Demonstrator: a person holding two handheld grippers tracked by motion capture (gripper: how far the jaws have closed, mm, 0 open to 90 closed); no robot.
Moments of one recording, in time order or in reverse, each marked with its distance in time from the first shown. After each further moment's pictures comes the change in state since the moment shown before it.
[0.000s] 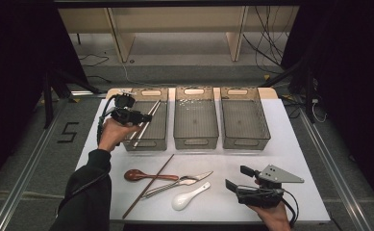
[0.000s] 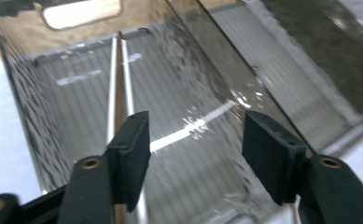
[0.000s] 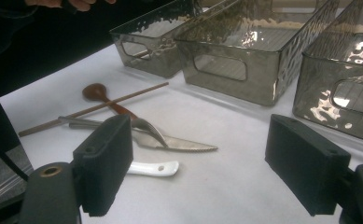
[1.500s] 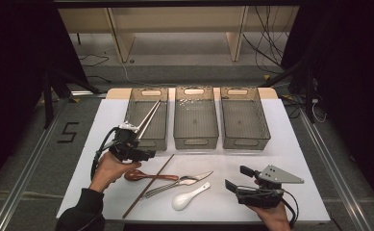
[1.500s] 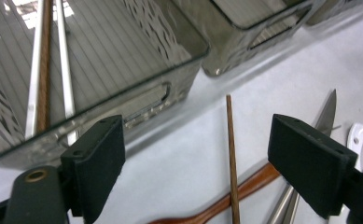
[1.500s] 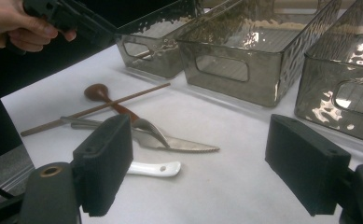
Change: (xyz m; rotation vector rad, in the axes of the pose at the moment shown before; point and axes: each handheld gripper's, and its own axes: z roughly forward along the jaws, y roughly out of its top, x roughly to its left) left arm -0.051 -0.081 -0.027 0.083 -0.045 0.065; right arm 0.001 0.000 0.000 -0.004 0.004 -0.005
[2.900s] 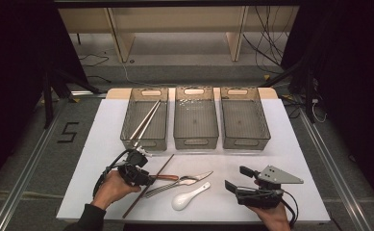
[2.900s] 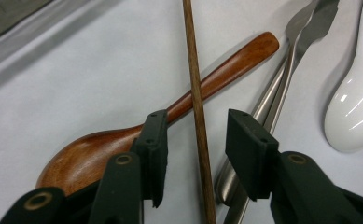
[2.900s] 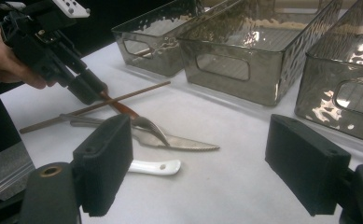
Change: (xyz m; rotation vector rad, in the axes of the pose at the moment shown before) left arm -0.029 -0.043 0.027 0.305 -0.048 0.117; right arm 0.001 0.000 0.000 0.005 -0.001 -0.010
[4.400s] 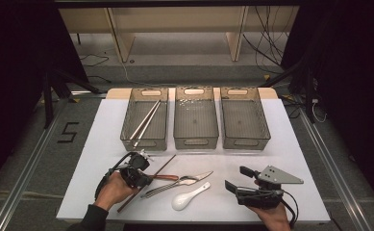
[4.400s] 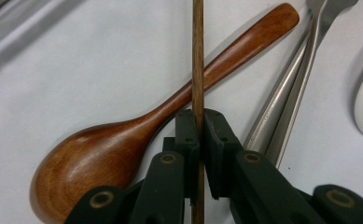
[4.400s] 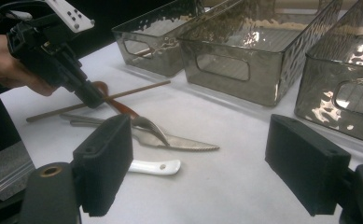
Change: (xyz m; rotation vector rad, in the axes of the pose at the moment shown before) left arm -0.002 -0.004 0.010 0.031 0.037 0.045; right arm 0.000 0.000 0.000 0.000 0.000 -0.003
